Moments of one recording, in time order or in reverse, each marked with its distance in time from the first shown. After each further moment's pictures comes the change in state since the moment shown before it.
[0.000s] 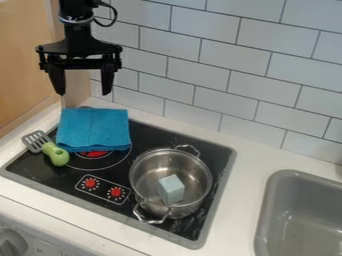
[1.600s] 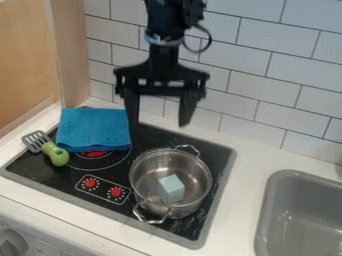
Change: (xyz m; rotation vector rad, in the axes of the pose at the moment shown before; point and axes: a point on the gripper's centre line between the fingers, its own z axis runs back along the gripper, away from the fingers) arm -0.091 -0.080 0.016 -0.005 0.052 -0.171
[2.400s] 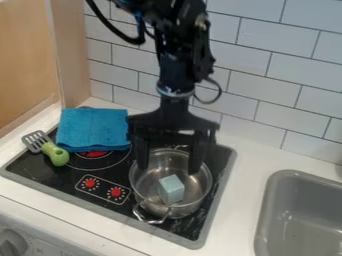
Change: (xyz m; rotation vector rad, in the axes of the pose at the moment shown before) arm -0.027 -0.013 -0.039 0.012 0.093 -0.077
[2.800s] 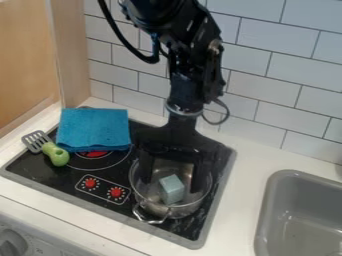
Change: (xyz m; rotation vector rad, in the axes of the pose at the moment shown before) arm -0.006 -0.005 -0.013 0.043 0.024 -0.057
